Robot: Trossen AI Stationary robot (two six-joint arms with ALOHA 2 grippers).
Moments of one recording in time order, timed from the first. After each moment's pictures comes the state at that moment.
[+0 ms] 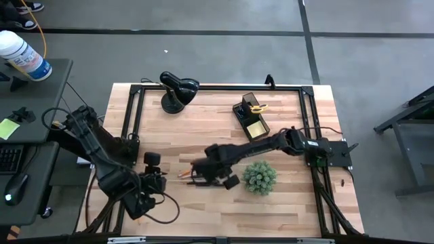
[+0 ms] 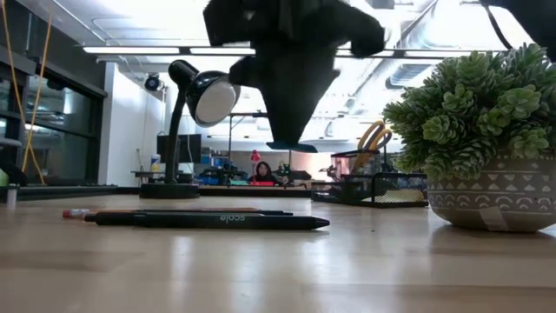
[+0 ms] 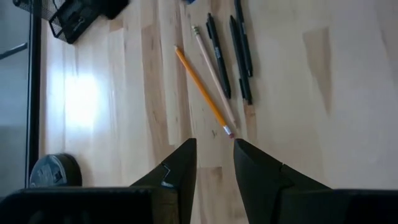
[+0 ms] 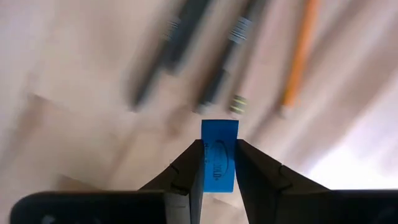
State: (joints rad) left arm -0.78 1.47 1.33 -1.32 -0.62 -0.65; right arm 0.21 2.34 2.18 -1.34 0.09 -0.32
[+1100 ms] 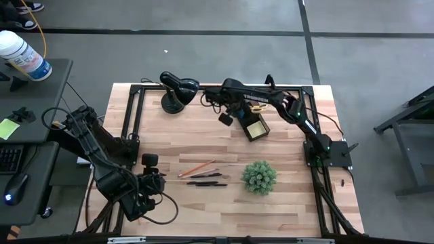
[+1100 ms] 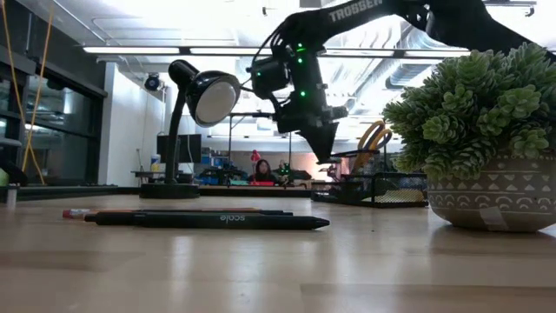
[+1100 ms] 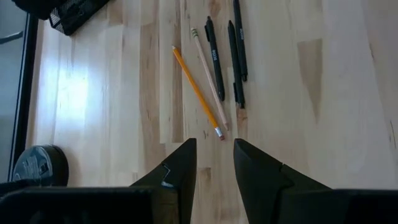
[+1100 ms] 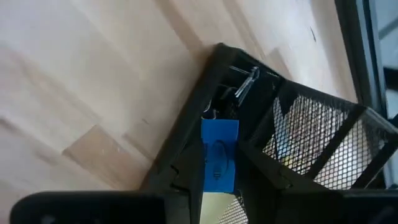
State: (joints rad) left arm -0.81 1.47 1.33 -1.32 -0.62 -0.74; right arm -0.36 2.34 2.18 -1.54 0.27 0.32
